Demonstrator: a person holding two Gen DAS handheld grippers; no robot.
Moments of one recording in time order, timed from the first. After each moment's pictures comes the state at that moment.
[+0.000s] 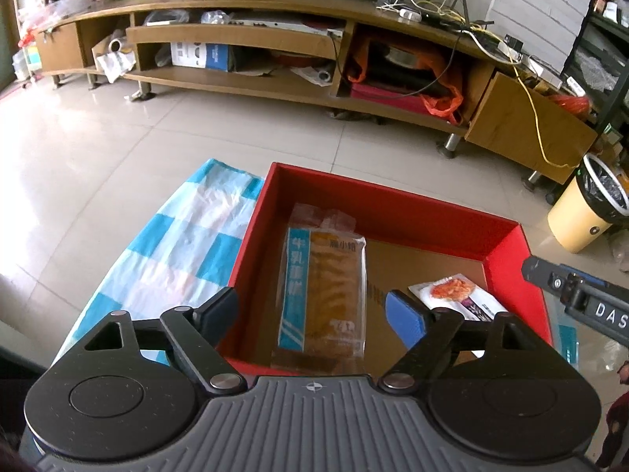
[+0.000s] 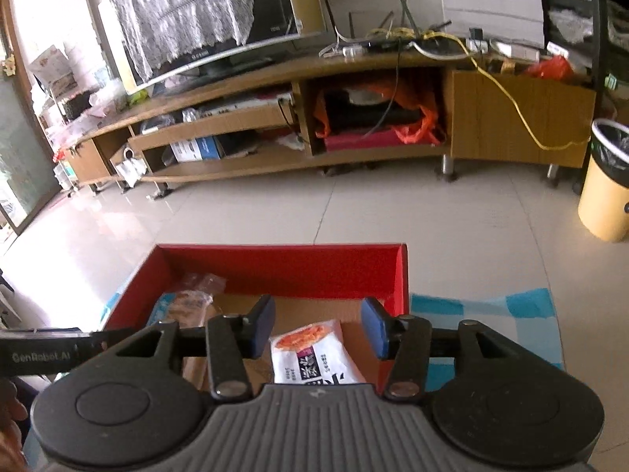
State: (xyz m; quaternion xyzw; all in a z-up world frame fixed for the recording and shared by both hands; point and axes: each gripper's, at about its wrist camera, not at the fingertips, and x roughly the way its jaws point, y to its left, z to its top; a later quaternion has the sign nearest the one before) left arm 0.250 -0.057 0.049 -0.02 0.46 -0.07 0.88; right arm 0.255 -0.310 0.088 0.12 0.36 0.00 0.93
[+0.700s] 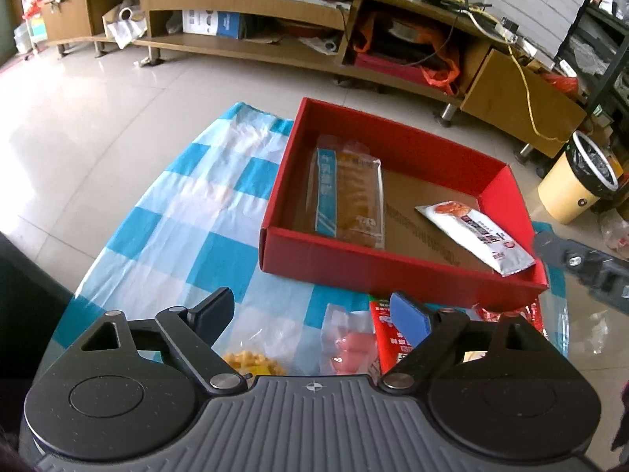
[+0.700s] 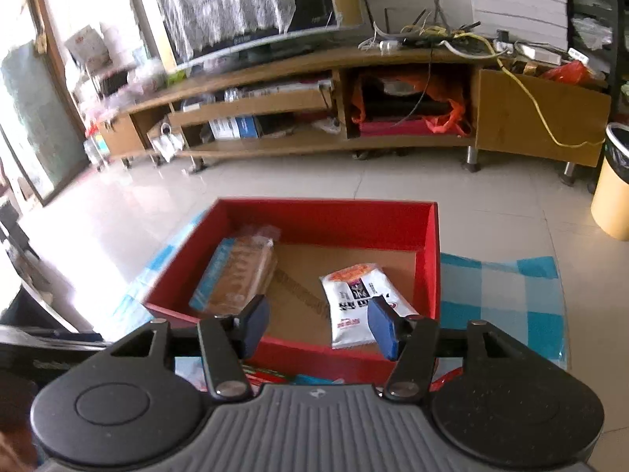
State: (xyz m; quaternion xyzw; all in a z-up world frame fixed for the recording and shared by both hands) left arm 0.181 -0.016 0.051 -0.03 0.49 -0.08 0.87; right arm 0.185 -0.277 0.110 0.11 0.36 0.04 0.92
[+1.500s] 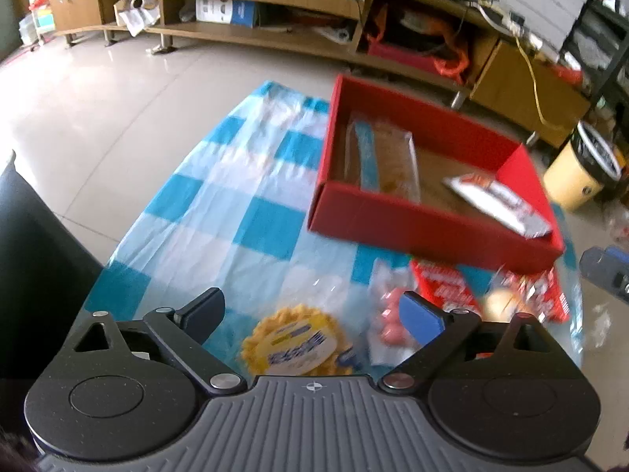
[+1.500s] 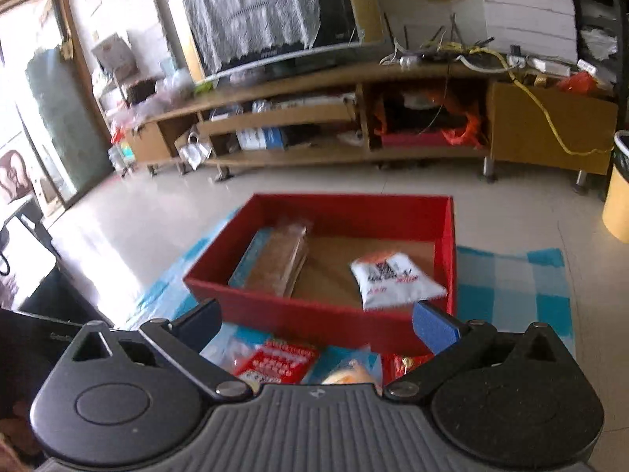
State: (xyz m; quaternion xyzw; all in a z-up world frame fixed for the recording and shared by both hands) left arm 0.157 0.025 0.035 -0.02 0.51 -0.08 0.86; right arm 0.127 -0.264 0.110 0.11 0.35 0.08 0.93
